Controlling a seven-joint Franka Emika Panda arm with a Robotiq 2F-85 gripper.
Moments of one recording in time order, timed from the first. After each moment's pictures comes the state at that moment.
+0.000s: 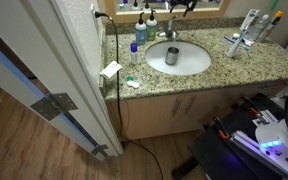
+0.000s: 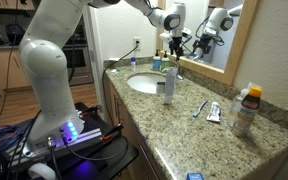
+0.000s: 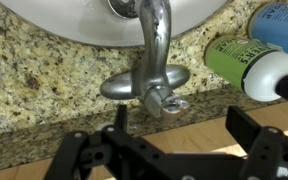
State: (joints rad) arm -0.06 0.60 -0.05 -1.43 0.23 2.28 0.23
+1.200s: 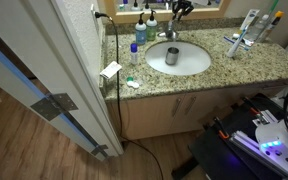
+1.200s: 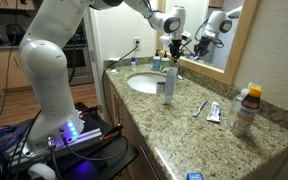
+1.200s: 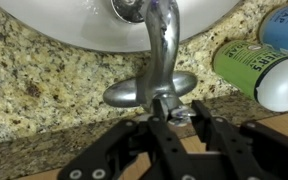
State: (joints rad) arm -0.06 0.62 -0.06 -1.43 0.23 2.28 0.24
